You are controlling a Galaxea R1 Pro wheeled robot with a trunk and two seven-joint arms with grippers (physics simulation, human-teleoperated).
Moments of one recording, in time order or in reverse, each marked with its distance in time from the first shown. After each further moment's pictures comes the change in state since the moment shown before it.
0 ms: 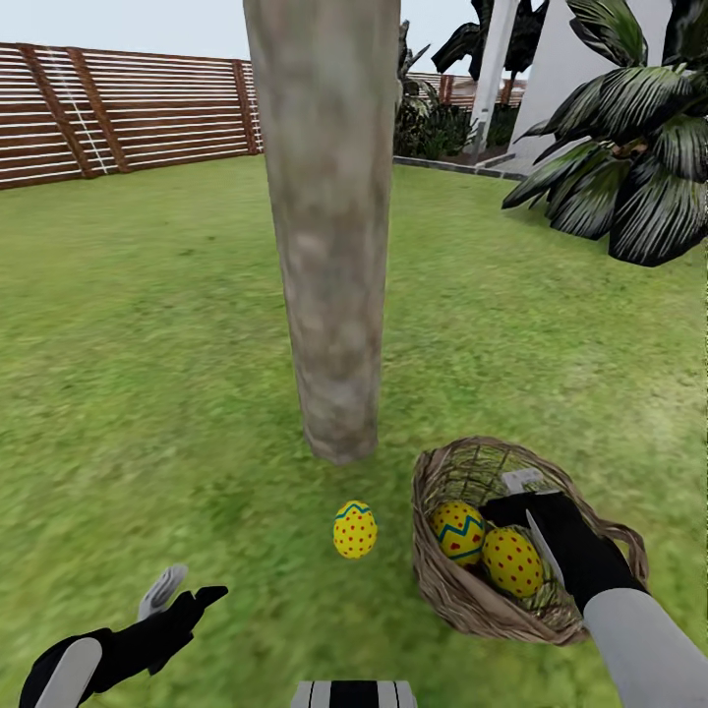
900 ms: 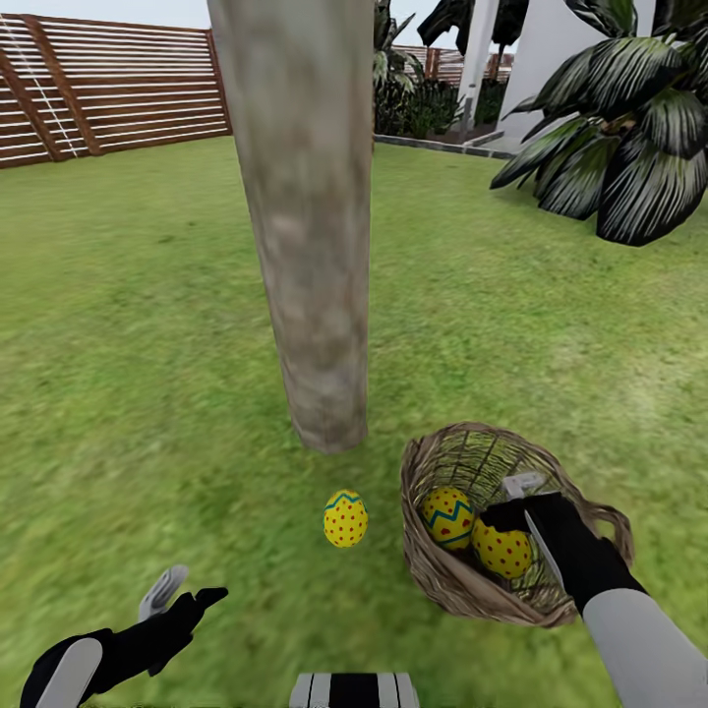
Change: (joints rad) left arm 0.000 -0.001 -0.002 0.001 0.000 0.003 0.011; right arm 0.000 0.000 0.008 0.007 0.003 0.051 -0.002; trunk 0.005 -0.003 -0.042
